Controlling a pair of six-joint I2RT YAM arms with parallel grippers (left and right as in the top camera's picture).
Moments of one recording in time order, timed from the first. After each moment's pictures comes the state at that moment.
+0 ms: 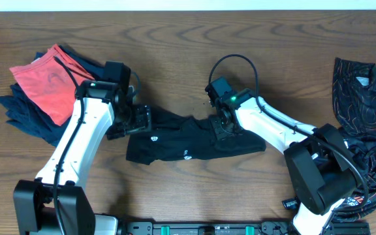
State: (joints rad) left arm -0.14 1.57 1.18 -1.09 0.14 -0.33; right arm 0.57 1.91 1.20 -0.77 0.02 0.26
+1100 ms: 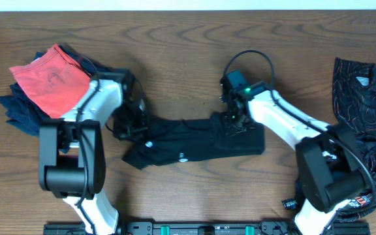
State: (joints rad) left arm -0.07 1.90 1.26 -1.16 0.24 -0.20; right arm 0.45 1.87 1.22 -0.85 -0.08 0.26
